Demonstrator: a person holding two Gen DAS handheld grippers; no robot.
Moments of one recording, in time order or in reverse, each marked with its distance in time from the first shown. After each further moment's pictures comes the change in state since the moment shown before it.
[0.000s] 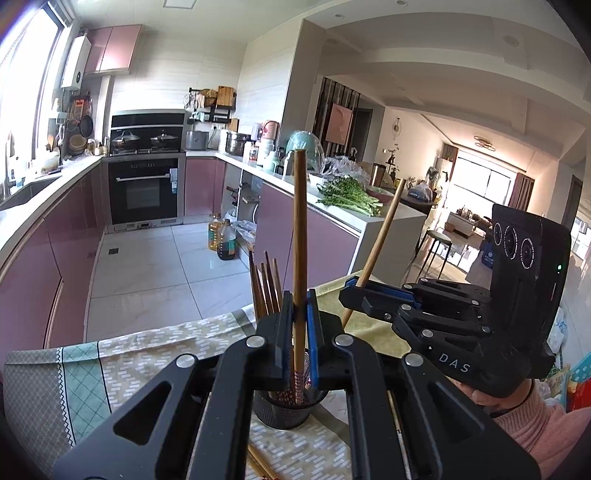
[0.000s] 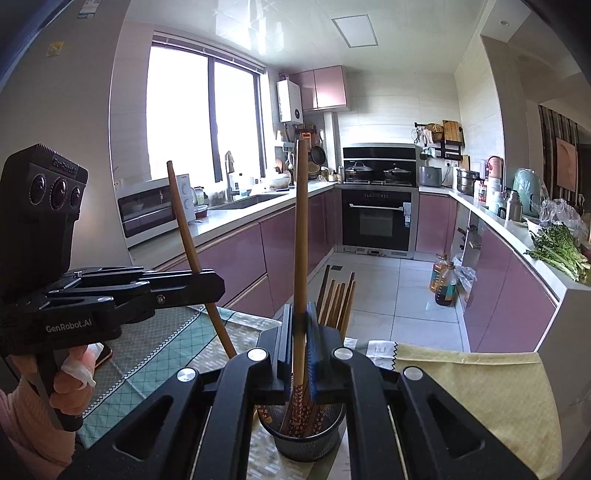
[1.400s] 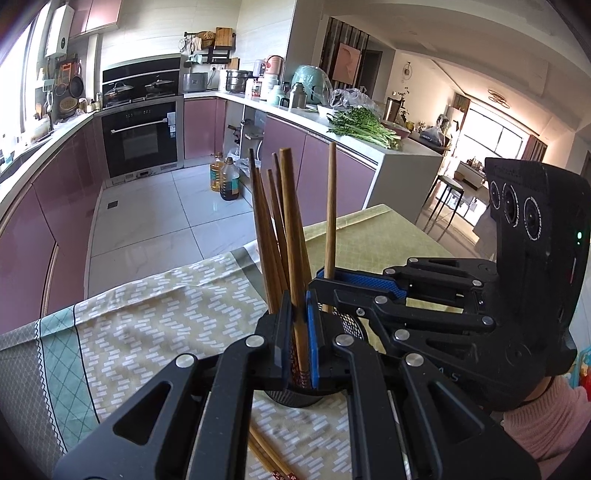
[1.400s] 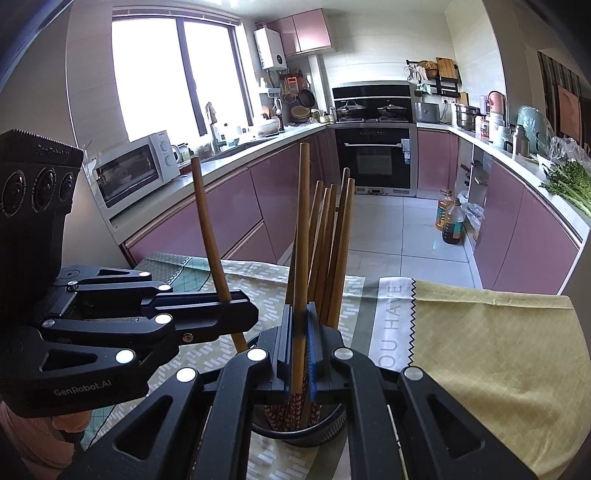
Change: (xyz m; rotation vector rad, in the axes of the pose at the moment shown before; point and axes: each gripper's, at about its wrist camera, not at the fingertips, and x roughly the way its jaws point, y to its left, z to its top) left arm 0.084 0.011 -0.021 0.000 0.258 0.020; right arm 0.068 -0.018 -0.033 0.105 0.220 0.015
